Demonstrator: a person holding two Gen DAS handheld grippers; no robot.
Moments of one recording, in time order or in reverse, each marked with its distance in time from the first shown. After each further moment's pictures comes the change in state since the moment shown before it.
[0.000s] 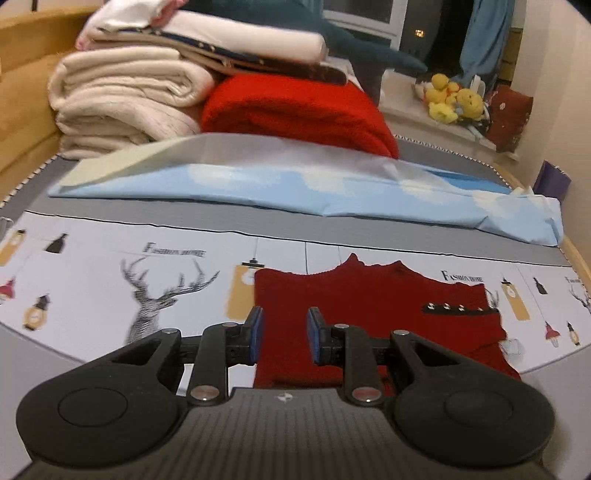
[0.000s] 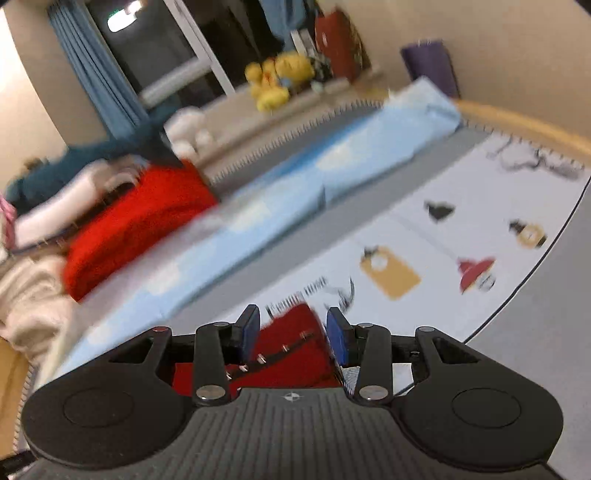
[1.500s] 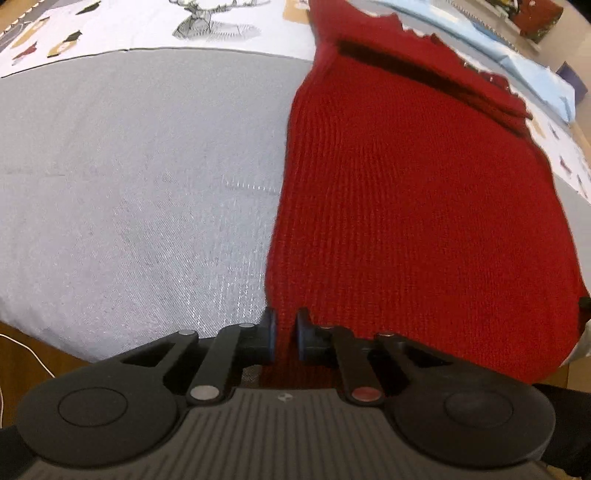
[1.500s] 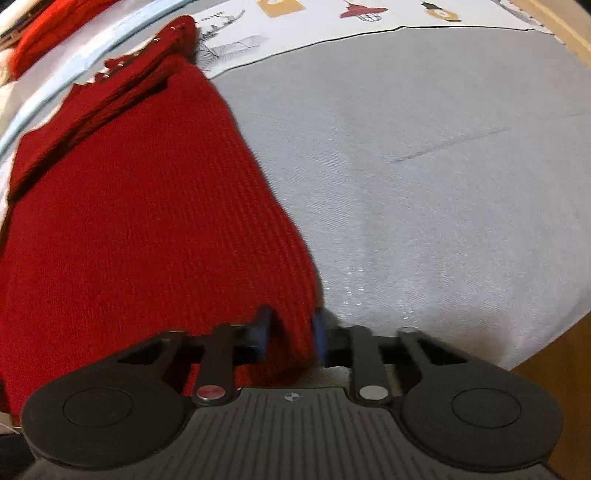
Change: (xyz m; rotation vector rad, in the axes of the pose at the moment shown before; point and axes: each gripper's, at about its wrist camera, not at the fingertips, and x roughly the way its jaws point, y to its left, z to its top) left arm -0.047 0.092 -0.264 -0.083 0.497 -0.045; right arm -0.060 -0.154 -0.185 -0.179 0.602 -0.189
